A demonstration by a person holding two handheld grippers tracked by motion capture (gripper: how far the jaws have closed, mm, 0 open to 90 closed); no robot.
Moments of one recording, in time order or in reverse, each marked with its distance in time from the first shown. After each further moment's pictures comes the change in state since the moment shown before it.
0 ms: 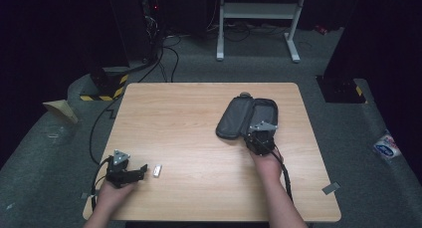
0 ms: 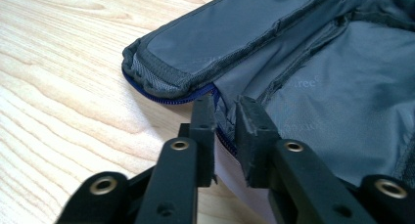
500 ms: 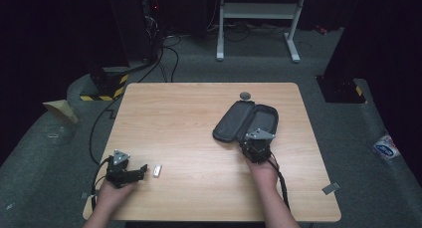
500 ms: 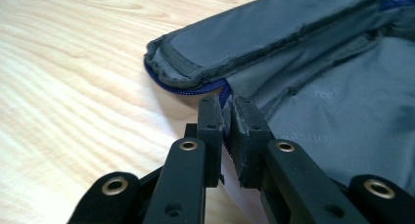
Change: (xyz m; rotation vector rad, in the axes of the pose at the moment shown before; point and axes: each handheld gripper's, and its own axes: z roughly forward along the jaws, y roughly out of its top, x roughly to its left) left arm 0.000 0.000 0.000 0.000 -0.001 0.000; right arm 0.024 -0.016 -0.009 -0.043 0.050 -0.001
